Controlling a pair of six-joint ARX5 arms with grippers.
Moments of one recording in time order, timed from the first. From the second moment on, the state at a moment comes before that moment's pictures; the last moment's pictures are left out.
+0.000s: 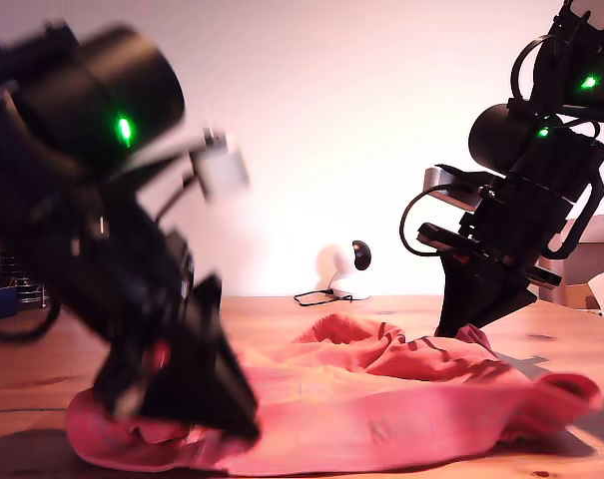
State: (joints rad) left arm -0.78 1.57 0.59 0.09 0.20 0.57; right arm 0.25 1.84 1.11 -0.40 -0.36 -0.13
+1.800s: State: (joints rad) left arm -0.85 1.65 0.66 0.19 0.14 0.71; right arm 0.25 1.84 1.11 -0.38 -0.41 -0.13
